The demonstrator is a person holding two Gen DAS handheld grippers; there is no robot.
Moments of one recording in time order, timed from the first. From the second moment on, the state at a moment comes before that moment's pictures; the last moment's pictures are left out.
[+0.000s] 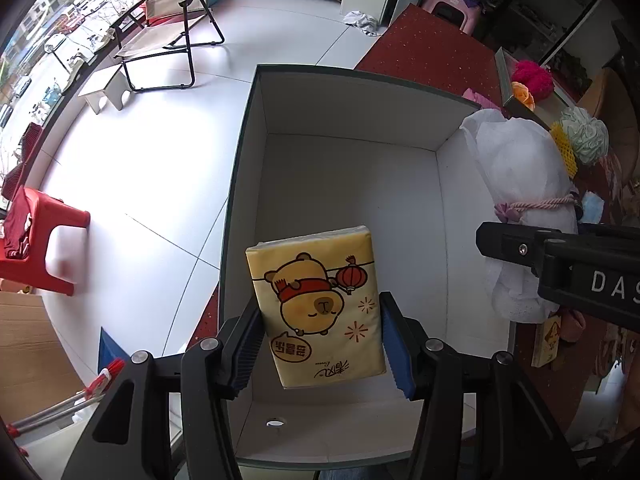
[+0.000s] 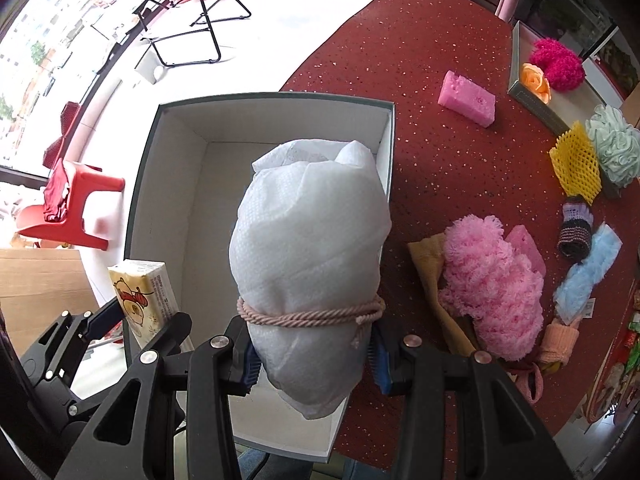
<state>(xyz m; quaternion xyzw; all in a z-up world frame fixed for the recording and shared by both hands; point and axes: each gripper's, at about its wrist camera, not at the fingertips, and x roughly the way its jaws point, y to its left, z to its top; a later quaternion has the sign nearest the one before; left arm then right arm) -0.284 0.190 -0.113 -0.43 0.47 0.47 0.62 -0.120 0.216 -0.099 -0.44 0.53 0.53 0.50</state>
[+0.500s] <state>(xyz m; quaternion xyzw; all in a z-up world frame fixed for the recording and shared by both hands) -0.280 0.194 -0.126 -0.44 0.48 0.45 0.61 -0.128 0.223 -0.107 -0.45 0.52 0.52 0.50</state>
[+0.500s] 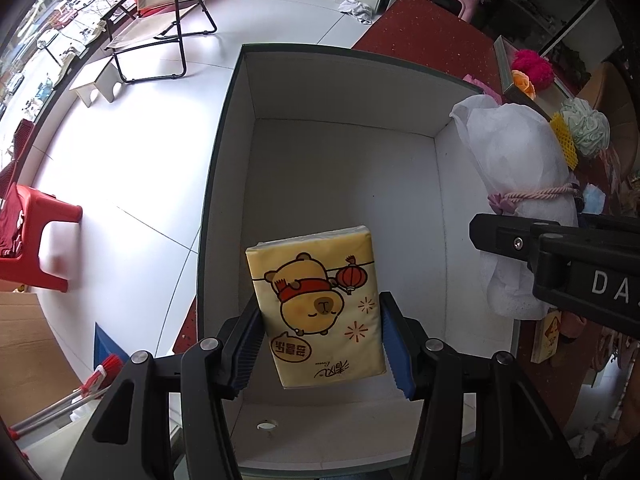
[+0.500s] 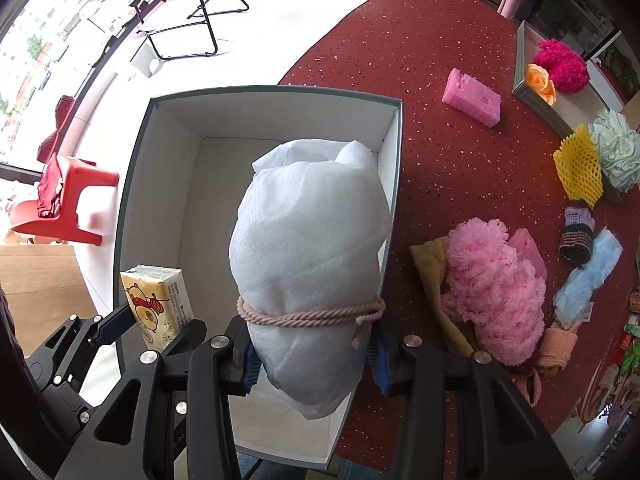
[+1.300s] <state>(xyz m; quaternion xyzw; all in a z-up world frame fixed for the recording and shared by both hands) -0.279 0.193 -0.134 -0.45 0.48 0.43 0.62 -0.129 0.224 -0.103 -0.46 0.50 0.52 0.52</state>
